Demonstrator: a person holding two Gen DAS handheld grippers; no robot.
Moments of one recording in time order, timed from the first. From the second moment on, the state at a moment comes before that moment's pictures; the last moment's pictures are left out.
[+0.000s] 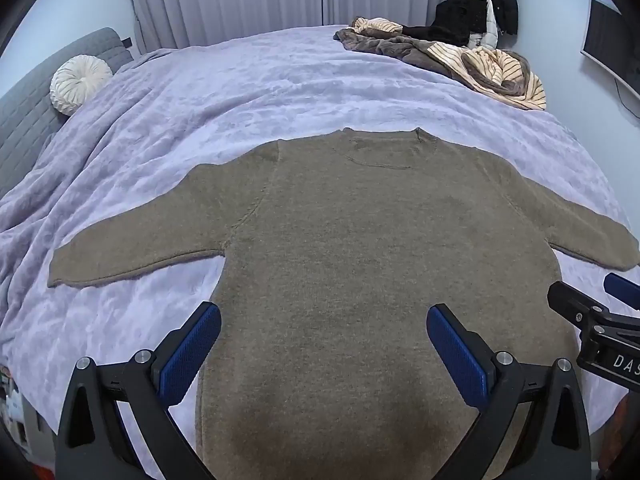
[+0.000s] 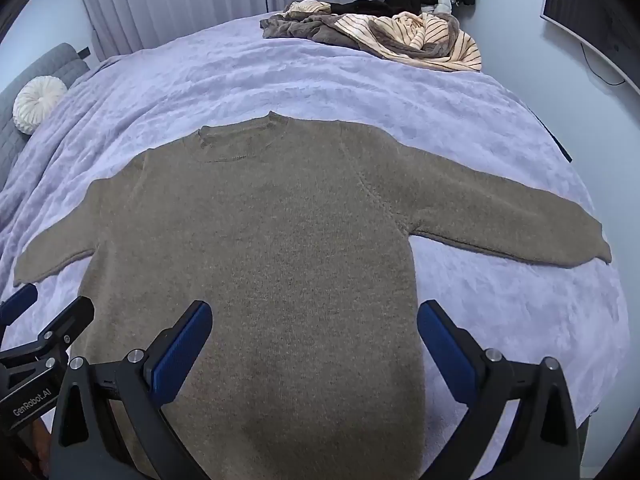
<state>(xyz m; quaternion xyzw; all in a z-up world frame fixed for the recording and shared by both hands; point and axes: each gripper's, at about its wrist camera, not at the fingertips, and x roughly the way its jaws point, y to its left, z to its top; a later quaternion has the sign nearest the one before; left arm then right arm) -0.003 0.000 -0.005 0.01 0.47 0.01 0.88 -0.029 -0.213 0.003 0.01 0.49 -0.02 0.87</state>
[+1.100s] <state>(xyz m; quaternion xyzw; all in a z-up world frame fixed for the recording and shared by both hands) -0.010 0.004 -0.003 0.00 0.48 0.02 0.88 -0.034 -0.205 0.004 0.00 0.49 -0.02 0.87</state>
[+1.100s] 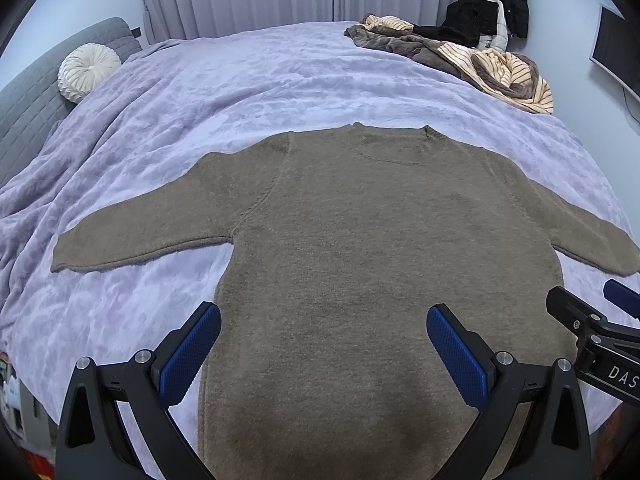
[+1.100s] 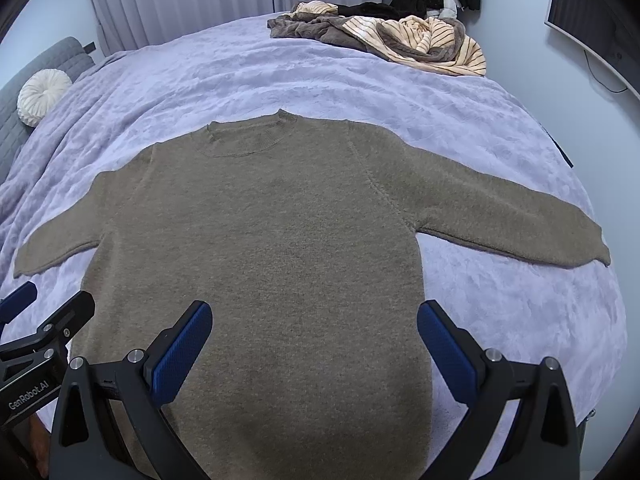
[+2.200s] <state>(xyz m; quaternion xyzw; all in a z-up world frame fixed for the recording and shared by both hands) 0.009 0.002 -0.017 -0.01 0.50 0.02 0.87 -0.016 -0.204 -0.010 0.00 0.50 -0.02 0.86</state>
